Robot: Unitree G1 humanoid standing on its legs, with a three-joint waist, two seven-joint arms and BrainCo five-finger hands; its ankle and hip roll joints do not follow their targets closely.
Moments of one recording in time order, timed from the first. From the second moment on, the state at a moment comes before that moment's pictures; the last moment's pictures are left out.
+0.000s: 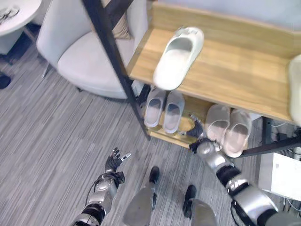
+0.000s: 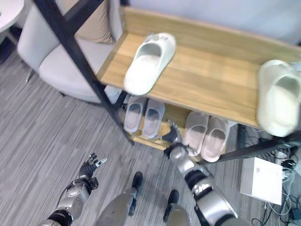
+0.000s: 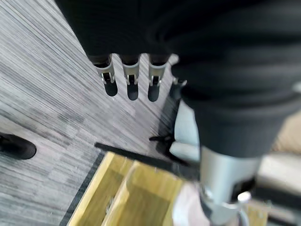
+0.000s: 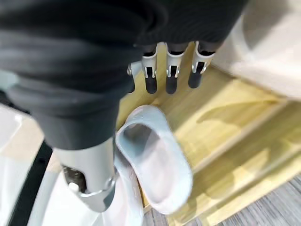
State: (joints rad) left arm -0.15 0.28 -0.27 0.84 -0.60 -0.23 0.16; right arm -0.37 -0.22 0.41 0.66 -0.04 -0.06 -0.32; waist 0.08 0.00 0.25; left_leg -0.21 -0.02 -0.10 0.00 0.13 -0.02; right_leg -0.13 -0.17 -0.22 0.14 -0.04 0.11
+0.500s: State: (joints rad) left arm 0.01 0.32 -0.54 0.52 -0.19 -0.12 0.00; right arm 0.12 -0.32 0.26 0.76 0.03 -0.10 -0.12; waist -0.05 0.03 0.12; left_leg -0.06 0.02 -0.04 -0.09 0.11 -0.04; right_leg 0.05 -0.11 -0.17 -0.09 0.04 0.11
